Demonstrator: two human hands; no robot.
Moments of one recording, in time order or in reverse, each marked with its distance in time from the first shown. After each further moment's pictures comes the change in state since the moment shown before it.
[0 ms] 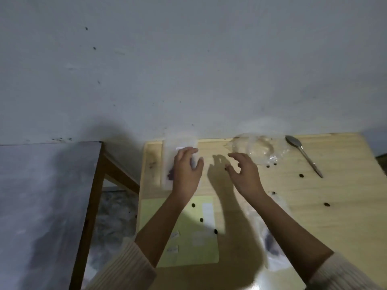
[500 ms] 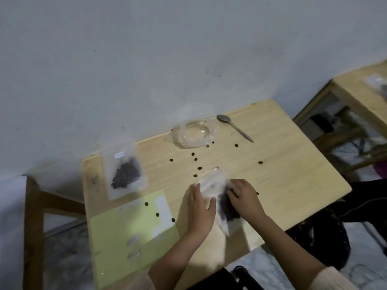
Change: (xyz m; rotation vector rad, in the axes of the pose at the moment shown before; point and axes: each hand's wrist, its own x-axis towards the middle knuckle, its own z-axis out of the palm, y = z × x) left_hand -0.151 0.018 0.119 0.024 -0.537 -0.174; right_hand -0.133 0.110 -0.070 -0.236 0.051 0.328
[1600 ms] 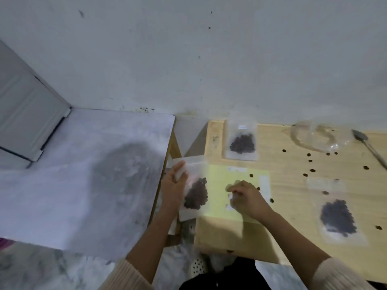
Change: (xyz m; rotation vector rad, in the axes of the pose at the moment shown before) left_hand -0.124 -0.128 -0.258 -0.414 0.766 -0.065; right_hand -0.064 -0.160 0.152 -0.026 -0.468 -0.629
